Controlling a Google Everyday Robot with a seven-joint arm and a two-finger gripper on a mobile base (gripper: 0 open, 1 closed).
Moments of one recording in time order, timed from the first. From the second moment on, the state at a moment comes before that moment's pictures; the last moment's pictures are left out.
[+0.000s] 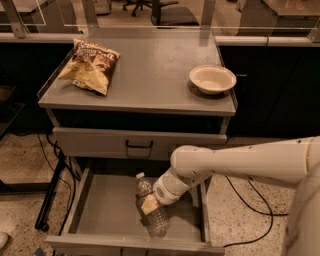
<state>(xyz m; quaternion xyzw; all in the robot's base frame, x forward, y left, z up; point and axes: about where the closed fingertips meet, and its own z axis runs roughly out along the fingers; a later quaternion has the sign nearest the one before) 0.461 0.018 0.529 -0.31 0.92 0.24 0.06</state>
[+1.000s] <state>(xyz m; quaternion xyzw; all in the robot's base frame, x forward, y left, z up) 0.469 0.039 0.453 -0.31 0.93 0.21 0.01</state>
